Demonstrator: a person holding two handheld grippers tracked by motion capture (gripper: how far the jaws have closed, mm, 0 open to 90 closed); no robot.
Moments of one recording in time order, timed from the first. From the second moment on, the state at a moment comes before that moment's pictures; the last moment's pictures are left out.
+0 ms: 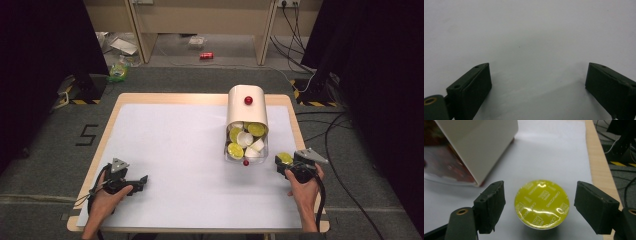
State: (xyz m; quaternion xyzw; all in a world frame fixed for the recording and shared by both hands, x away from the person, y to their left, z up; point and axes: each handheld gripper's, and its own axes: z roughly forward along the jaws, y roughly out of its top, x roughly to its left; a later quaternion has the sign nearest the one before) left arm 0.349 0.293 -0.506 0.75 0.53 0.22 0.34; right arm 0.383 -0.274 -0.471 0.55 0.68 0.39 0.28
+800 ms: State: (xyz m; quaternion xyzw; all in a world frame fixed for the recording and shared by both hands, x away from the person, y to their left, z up) left arm 0.349 0.293 -0.506 0.75 0.53 0.22 0.34; right arm 0.345 -0.259 -0.436 0.52 0.66 0.44 0.31
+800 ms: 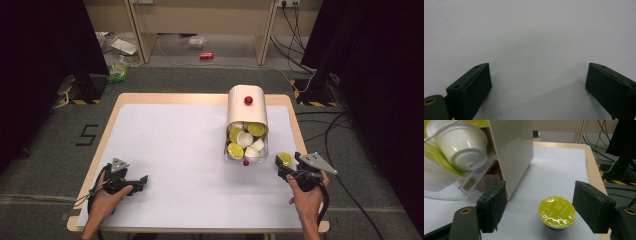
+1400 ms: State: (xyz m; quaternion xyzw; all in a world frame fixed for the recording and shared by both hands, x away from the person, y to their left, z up) left arm 0.349 0.293 -0.506 0.75 0.53 0.22 0.34; right arm 0.321 -0.242 -0.428 0.50 0.67 0.46 0.32
